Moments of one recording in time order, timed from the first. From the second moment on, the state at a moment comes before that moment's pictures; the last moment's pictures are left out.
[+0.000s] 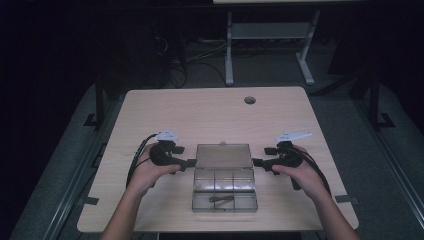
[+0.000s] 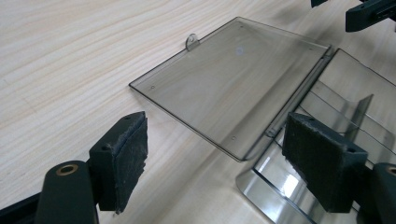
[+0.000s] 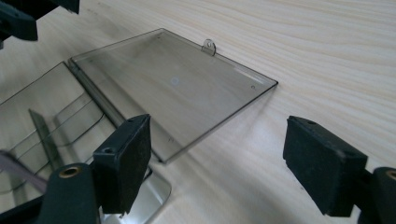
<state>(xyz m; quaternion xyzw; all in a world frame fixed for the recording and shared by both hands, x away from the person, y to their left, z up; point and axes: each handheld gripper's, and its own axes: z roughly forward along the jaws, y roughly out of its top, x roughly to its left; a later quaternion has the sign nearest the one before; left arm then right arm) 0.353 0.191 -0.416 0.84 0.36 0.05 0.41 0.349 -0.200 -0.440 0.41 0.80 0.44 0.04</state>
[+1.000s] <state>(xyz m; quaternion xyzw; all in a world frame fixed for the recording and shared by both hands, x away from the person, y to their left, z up) 0.387 0.181 -0.455 0.83 0.39 -0.05 0.39 0.379 -0.179 -0.468 0.44 0.79 0.42 -0.08</state>
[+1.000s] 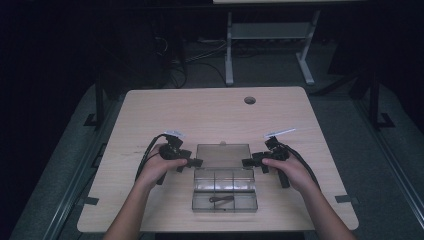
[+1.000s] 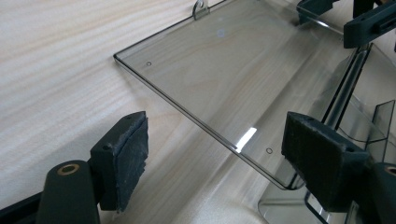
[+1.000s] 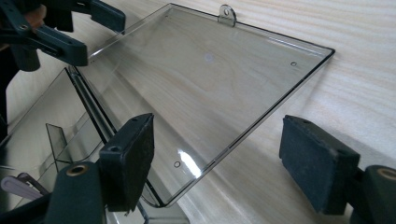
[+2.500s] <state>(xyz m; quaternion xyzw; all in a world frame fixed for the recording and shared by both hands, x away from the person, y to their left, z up) 0.388 0.173 -0.458 0.81 0.36 -0.10 0.44 0.379 -0.166 -0.468 0.40 0.78 0.46 -0.09</state>
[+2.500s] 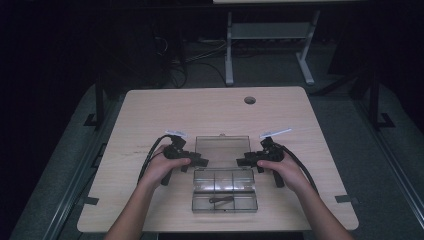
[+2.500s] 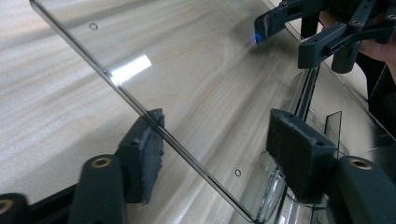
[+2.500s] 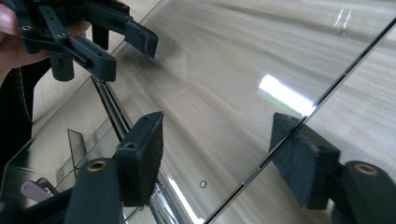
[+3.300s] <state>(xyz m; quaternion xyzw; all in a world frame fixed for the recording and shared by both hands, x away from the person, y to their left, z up) 0.385 0.180 -0.447 0.82 0.35 -0.09 0.45 0.375 -0.167 -0.461 0.38 0.79 0.48 -0.07</state>
